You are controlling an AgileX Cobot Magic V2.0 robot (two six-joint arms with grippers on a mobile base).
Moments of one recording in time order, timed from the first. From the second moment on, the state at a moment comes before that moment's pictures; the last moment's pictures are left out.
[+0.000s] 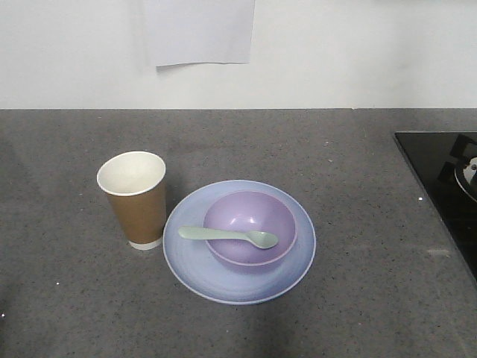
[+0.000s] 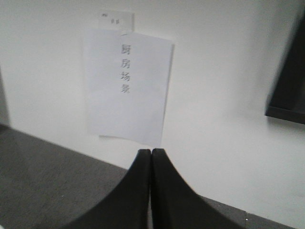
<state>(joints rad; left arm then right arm) 0.02 -0.01 0.02 0.01 0.14 -0.08 0.10 1.28 -1.67 0.45 0.69 -0.39</state>
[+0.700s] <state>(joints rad) 0.02 -0.01 0.02 0.01 0.14 -0.08 0.08 1.04 -1.15 0.43 0.44 -0.59</state>
